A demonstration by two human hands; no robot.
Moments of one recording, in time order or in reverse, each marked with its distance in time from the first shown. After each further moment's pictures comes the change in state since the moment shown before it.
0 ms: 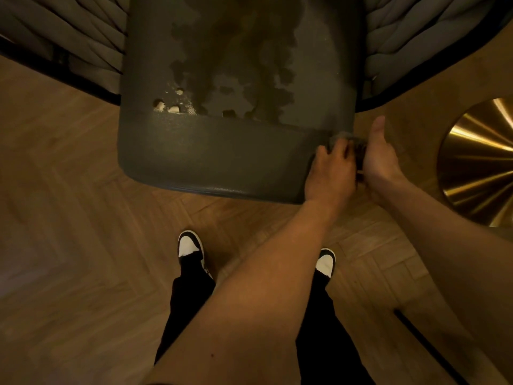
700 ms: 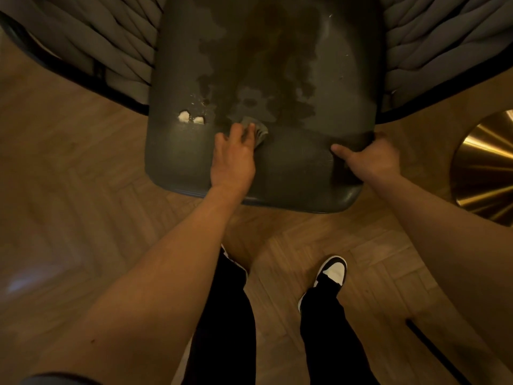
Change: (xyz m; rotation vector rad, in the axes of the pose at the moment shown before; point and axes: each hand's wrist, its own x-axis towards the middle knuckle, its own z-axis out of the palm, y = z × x) left_hand -0.022 -0.173 -0.101 0.329 0.131 -0.244; right_hand 0.016 -0.021 0.036 -0.492 0.065 -0.240
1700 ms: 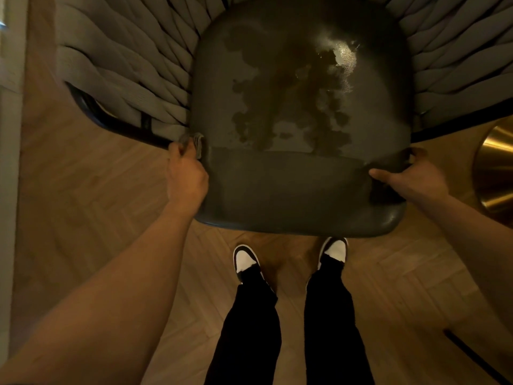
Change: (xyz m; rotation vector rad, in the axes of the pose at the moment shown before) left_hand 0.046 -0.164 -0.031 -0.164 0.108 -0.195; right_hand -0.011 -0.025 -0.006 -0.047 -0.008 0.106
